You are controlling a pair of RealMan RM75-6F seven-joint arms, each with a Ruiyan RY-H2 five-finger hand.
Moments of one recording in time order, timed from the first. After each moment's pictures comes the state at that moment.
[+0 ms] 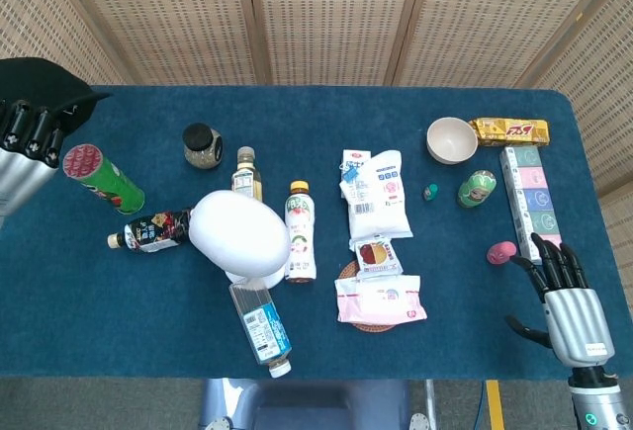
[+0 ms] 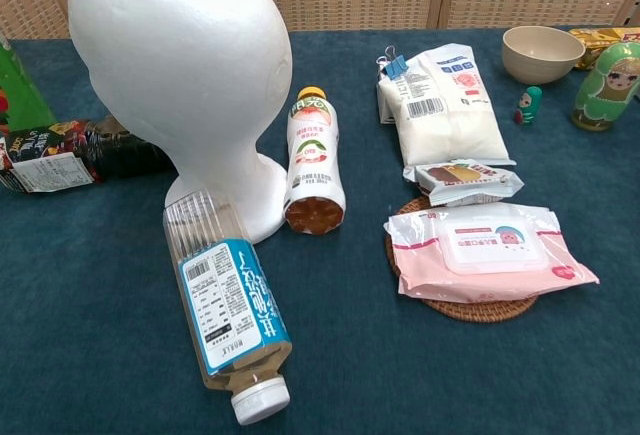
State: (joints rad) left arm -0.65 -1.24 -0.29 -0.63 1.89 1.83 0.19; right arm 0.06 -1.10 0.05 -1.75 -1.65 1.56 -0.12
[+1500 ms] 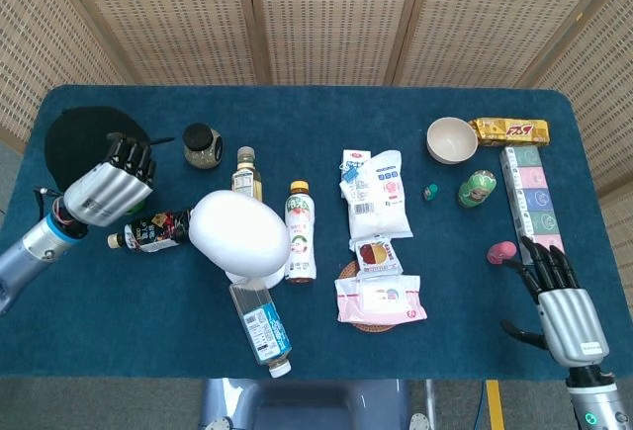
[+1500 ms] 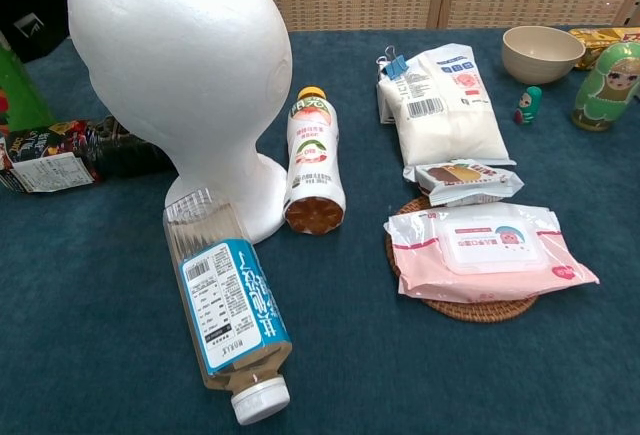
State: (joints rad) left arm -0.73 -1.43 -0.03 -0.63 1.83 1.67 0.41; right arm 0.07 -1.08 0.03 -1.76 -1.65 1.52 -0.07
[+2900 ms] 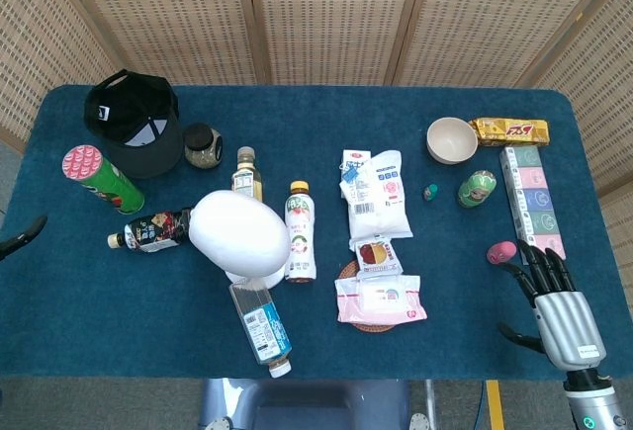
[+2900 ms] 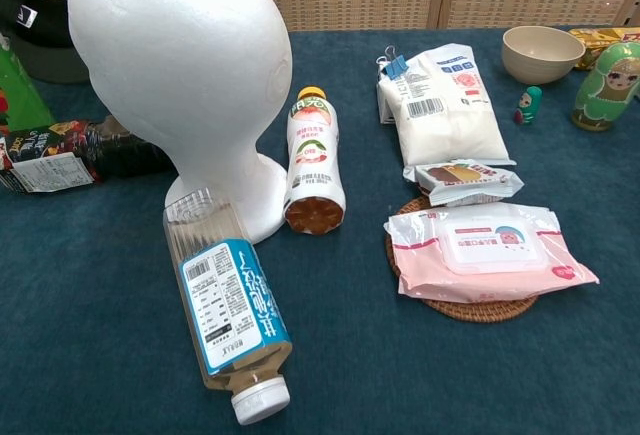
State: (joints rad) left arm -0.30 -1.32 -0.14 -1.13 1.43 1.78 -0.29; right arm 0.07 -1.08 0.01 -1.77 -1.67 1.53 -0.08
